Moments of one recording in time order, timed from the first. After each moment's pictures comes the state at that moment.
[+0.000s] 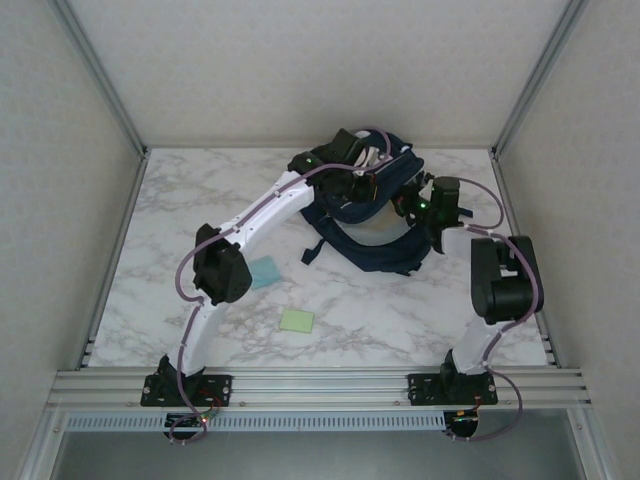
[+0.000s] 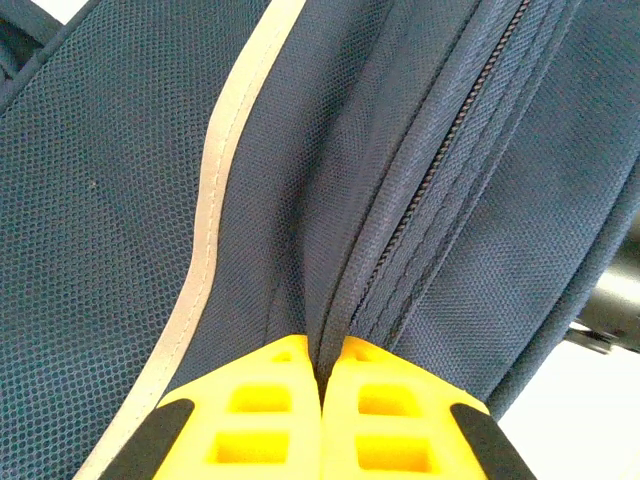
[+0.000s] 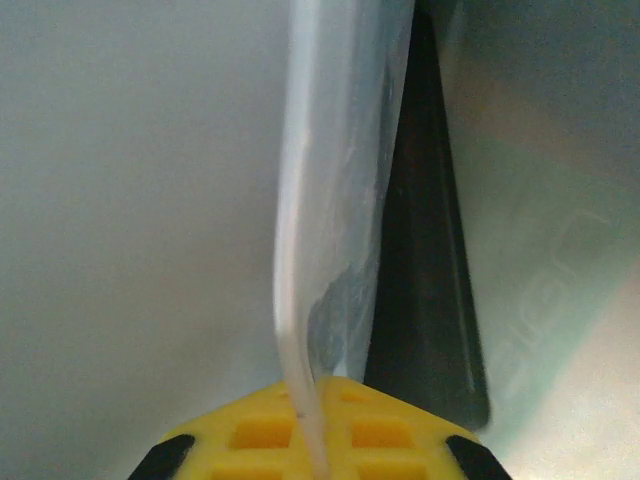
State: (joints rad) left arm -0.76 2.27 2.33 -0.88 0.24 -0.45; right arm 0.12 1.80 0.93 0.51 -0.56 1.11
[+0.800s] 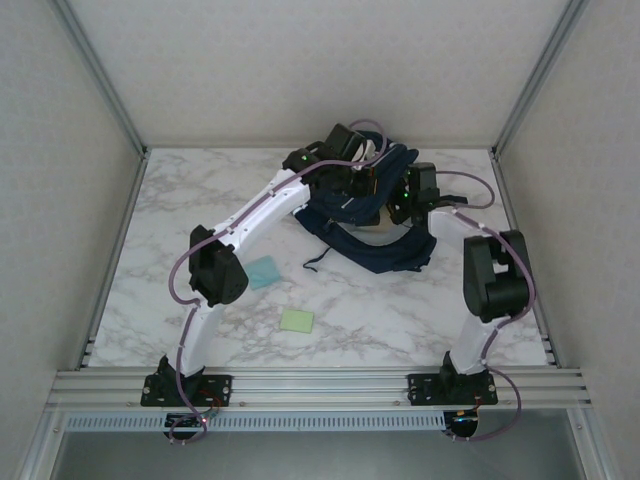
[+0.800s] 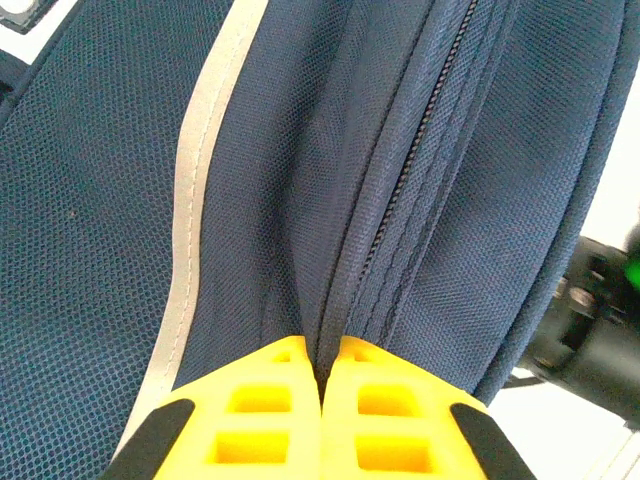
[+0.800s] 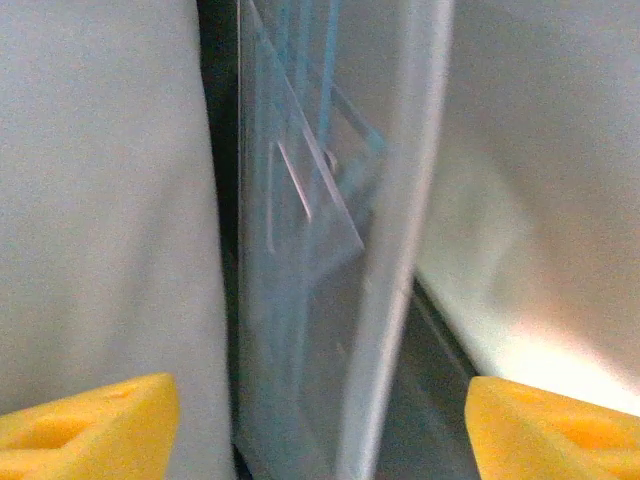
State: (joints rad) left arm -0.76 2.24 2.33 -0.87 0.23 -0.50; right arm 0.23 1.78 1.15 -0.06 -0.27 1.11
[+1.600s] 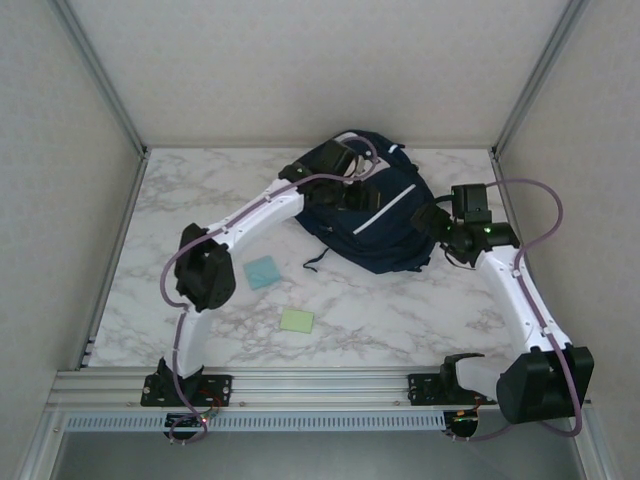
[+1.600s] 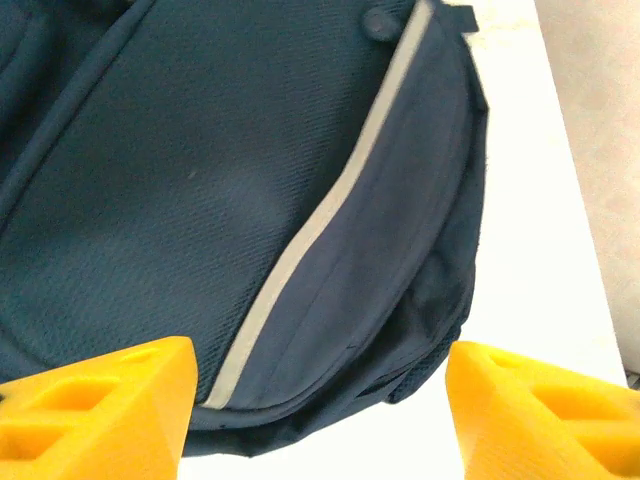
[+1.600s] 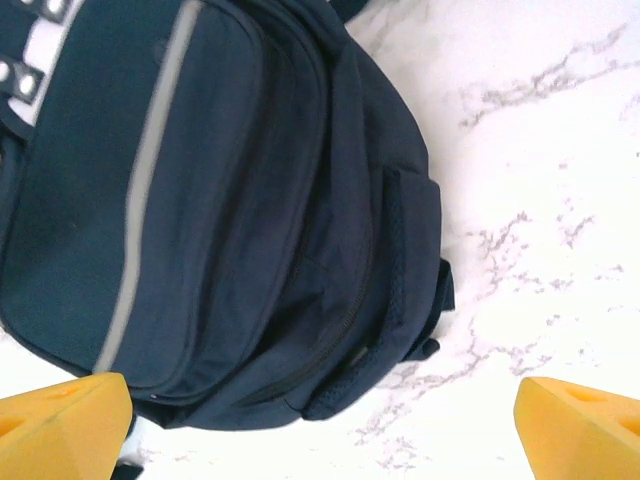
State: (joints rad) left arm -0.74 2.10 1.97 -0.71 0.25 -0.59; right arm 0.14 1.19 1.04 -0.79 -0.02 0.67
